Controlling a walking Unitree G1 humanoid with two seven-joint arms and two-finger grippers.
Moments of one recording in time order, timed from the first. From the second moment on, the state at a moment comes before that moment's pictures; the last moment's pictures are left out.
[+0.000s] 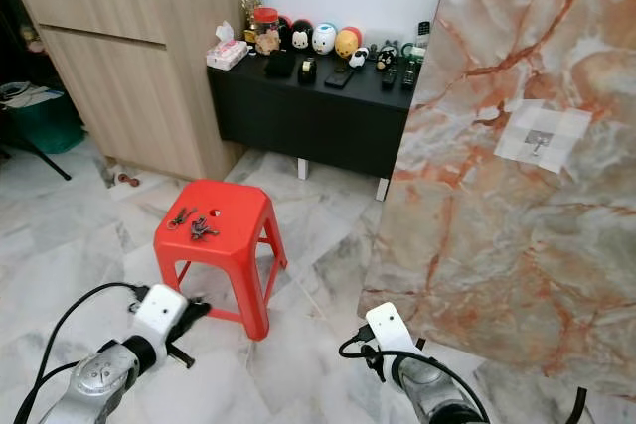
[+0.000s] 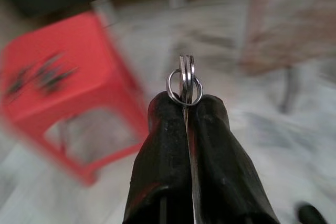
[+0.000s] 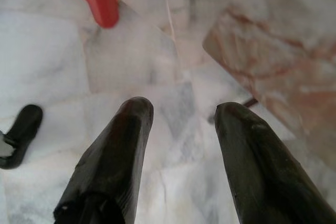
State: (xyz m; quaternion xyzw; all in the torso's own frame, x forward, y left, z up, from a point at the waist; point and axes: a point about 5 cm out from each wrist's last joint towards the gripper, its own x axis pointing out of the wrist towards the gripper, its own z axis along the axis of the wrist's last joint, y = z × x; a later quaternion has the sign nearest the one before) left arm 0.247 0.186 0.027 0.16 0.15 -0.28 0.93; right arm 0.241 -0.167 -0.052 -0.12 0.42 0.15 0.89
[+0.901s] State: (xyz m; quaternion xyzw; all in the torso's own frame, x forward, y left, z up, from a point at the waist) left arm 0.187 0.252 -0.055 0.36 0.45 -0.20 0.79; right arm 0.206 -0.190 -0.074 -0.13 0.48 0.07 0.87
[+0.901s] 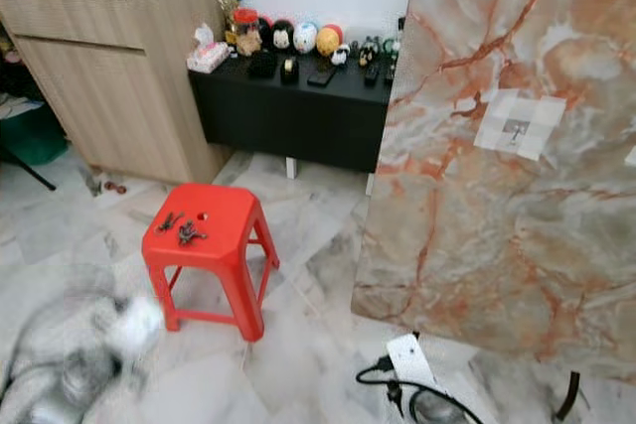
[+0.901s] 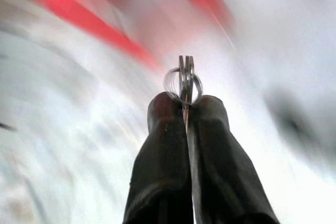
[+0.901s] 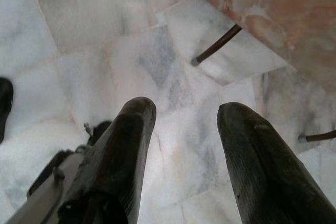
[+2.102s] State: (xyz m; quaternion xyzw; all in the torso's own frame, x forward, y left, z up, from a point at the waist) left arm 0.023 0.256 -0.109 0.43 0.64 -0.47 0.42; right arm 0.215 -0.185 -0.069 -0.16 0.47 0.11 0.86
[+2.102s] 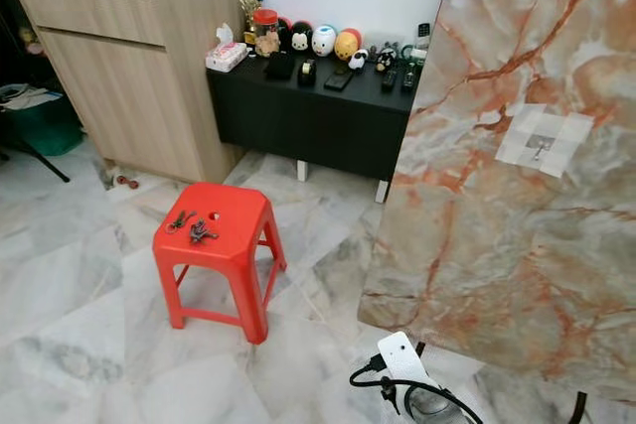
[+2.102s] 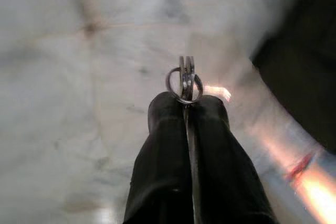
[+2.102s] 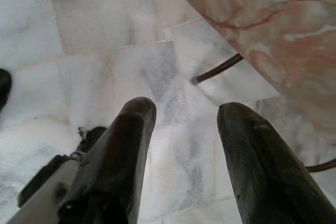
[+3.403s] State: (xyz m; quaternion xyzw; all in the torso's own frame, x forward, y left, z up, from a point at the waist) left arm 0.051 0.260 -0.106 0.17 0.70 -0.18 0.67; right arm 0.219 -0.185 -0.066 -0.17 0.46 0.12 0.86
